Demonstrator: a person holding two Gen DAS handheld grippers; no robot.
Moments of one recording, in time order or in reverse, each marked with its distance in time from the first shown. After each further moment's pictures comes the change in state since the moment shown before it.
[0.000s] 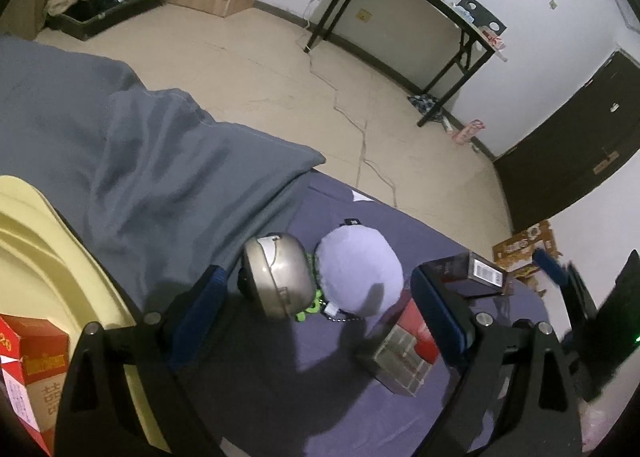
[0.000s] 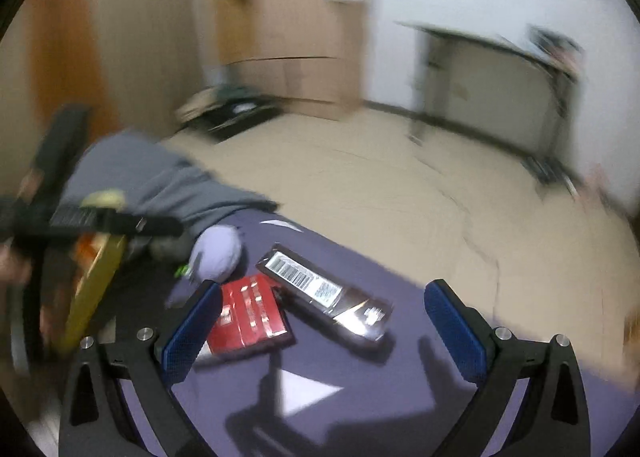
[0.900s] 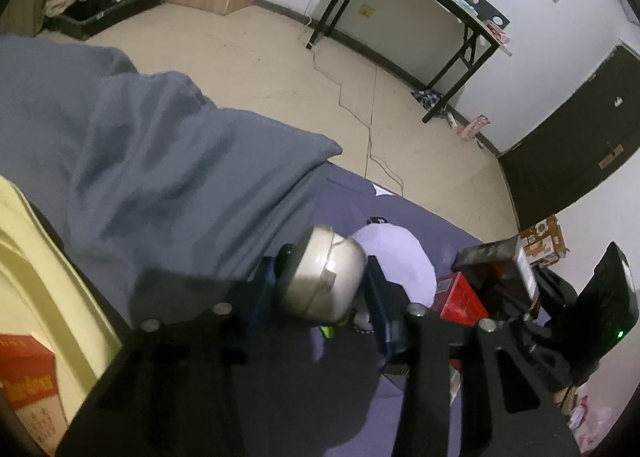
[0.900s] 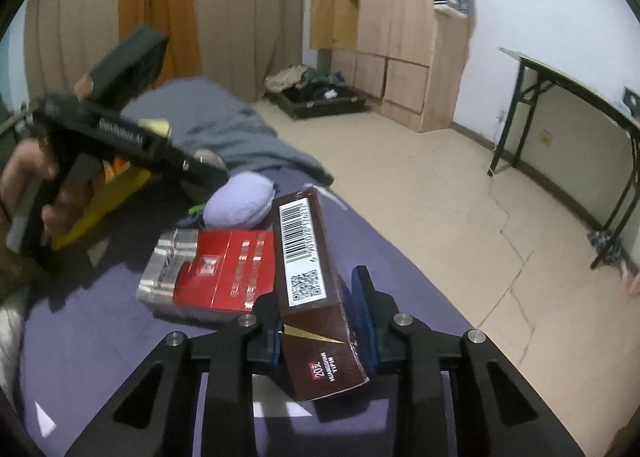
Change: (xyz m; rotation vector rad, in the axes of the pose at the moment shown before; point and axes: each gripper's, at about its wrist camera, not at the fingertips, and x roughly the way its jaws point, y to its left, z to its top) left arm 0.021 0.012 -0.001 0.028 0.004 0.024; right arm 0.032 -0.042 -0.029 -0.166 -0.013 0.180
